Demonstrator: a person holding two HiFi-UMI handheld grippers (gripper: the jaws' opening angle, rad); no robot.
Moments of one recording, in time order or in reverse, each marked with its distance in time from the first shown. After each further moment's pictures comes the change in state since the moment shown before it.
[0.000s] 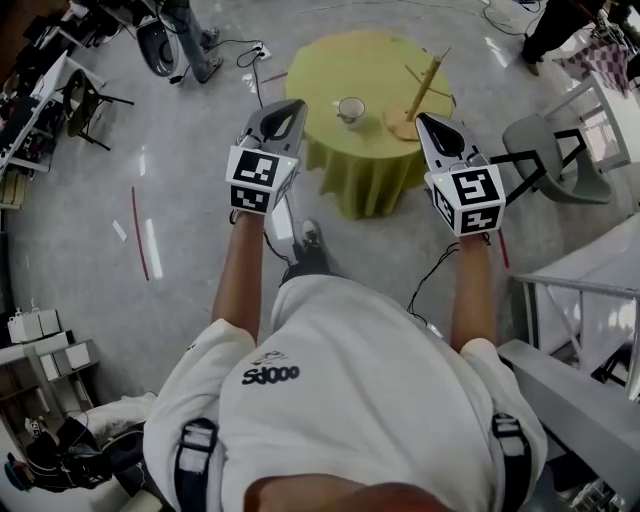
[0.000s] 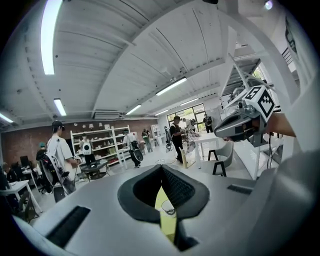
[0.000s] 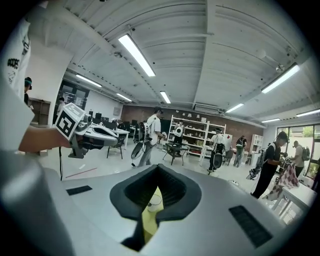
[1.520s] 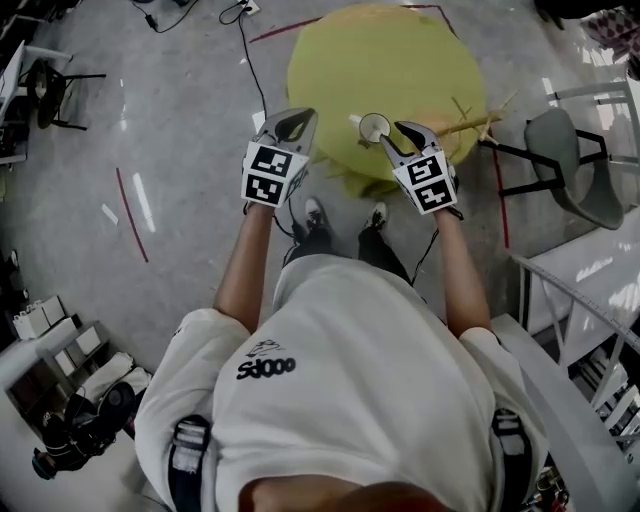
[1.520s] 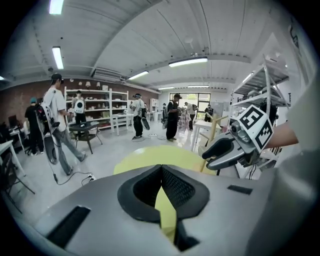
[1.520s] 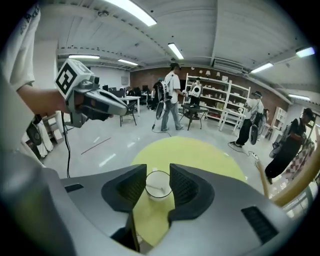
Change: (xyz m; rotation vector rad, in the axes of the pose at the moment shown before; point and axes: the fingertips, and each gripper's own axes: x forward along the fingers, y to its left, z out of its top) left arm 0.181 0.102 -0.163 -0.239 0.298 -0.139; right arm 0.262 -0.003 -0.183 0.029 0.433 0.232
